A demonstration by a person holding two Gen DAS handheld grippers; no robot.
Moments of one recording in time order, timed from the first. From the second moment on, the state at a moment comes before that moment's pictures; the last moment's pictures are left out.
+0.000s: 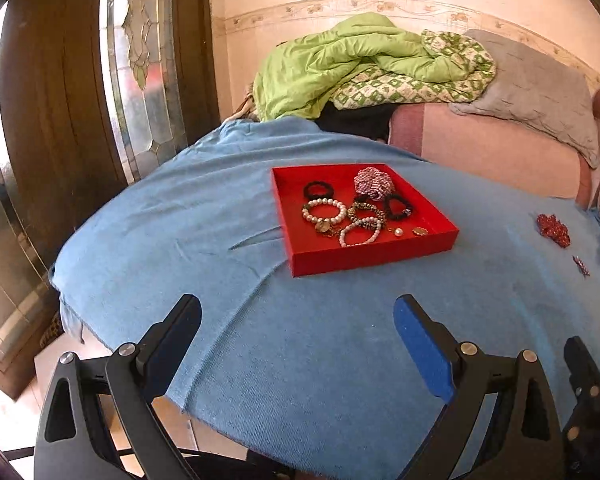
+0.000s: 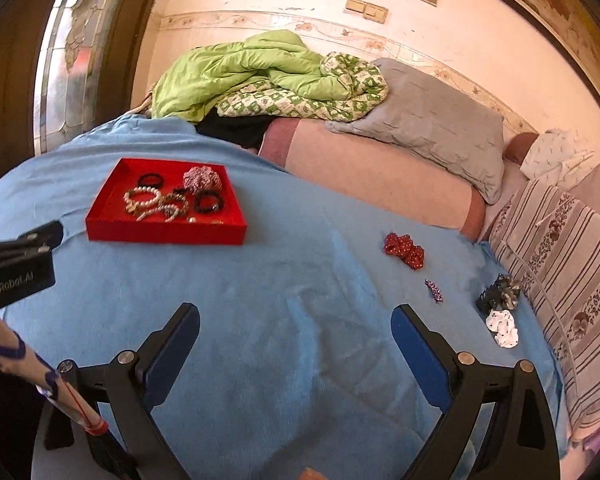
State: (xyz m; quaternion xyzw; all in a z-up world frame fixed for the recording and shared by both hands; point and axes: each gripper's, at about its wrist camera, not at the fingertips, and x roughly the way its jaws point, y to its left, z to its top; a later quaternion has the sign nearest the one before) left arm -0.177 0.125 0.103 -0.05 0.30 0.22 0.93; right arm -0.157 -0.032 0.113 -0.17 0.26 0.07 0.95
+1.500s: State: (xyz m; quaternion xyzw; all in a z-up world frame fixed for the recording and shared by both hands) left arm -0.143 0.113 0.074 -0.04 0.34 0.18 0.92; right arm -0.126 -0.052 0.087 -0.11 0.33 0.09 0.93
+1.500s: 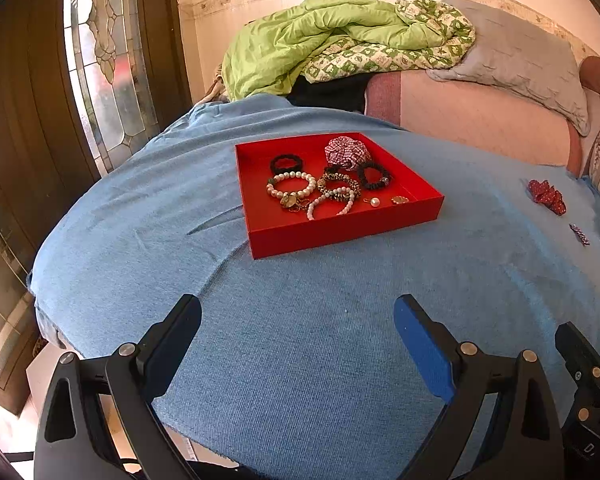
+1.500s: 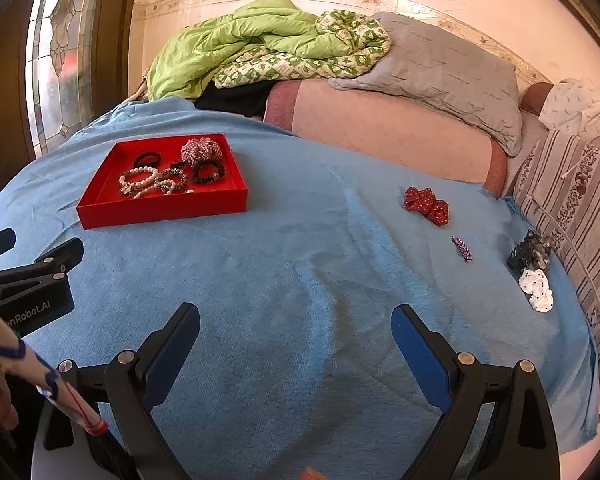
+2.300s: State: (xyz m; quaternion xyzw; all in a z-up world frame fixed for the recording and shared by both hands) left arm -0.144 0.116 0.074 -0.04 0.34 0.18 0.92; right arm -0.127 -0.053 0.085 -0.12 0.33 0.08 0.93
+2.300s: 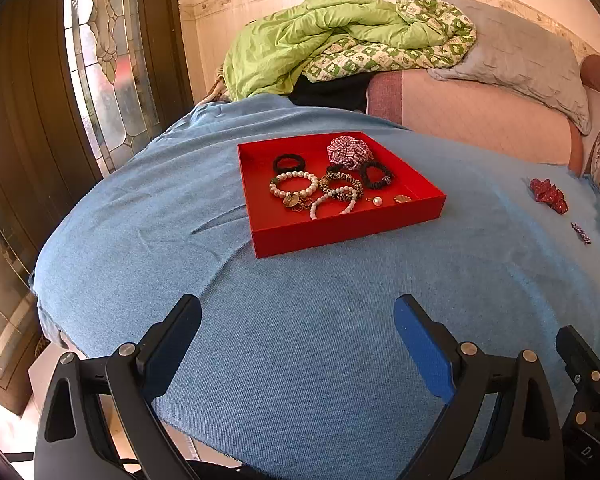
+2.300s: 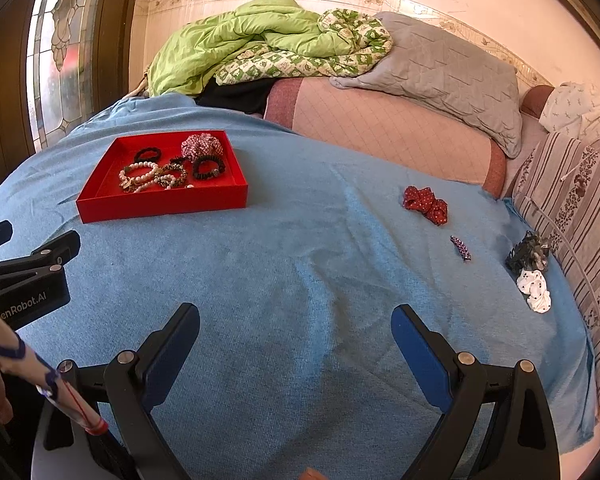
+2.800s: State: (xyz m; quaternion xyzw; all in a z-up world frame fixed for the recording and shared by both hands) left arm -0.143 0.117 0.073 -0.03 0.34 0.18 0.92; right arm -0.128 -0.052 0.084 -0.12 0.33 0.08 0.93
